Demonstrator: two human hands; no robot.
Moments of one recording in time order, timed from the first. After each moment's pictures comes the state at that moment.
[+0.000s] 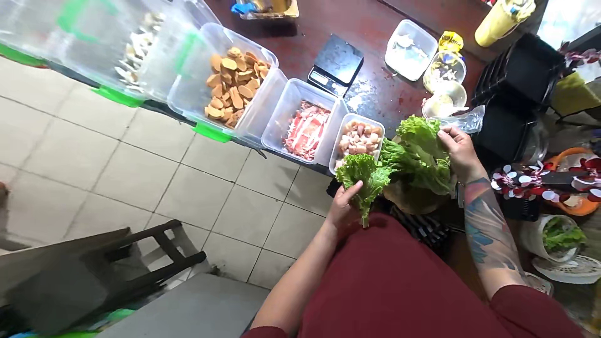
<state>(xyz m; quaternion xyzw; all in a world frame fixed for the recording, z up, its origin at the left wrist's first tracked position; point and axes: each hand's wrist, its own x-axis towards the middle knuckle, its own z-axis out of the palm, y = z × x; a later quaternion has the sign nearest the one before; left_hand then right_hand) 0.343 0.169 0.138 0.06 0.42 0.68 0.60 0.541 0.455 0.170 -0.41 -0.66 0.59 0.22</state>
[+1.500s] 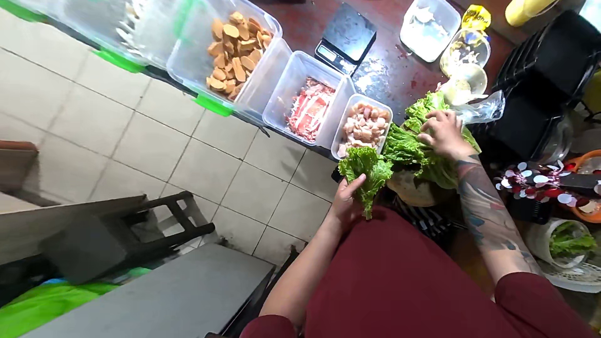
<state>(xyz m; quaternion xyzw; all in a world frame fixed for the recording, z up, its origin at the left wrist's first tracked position) 0.368 0.159 0.138 0.01 0.45 0.69 0.57 0.504 0.475 0.128 -0.33 -0.92 0.22 -0.08</state>
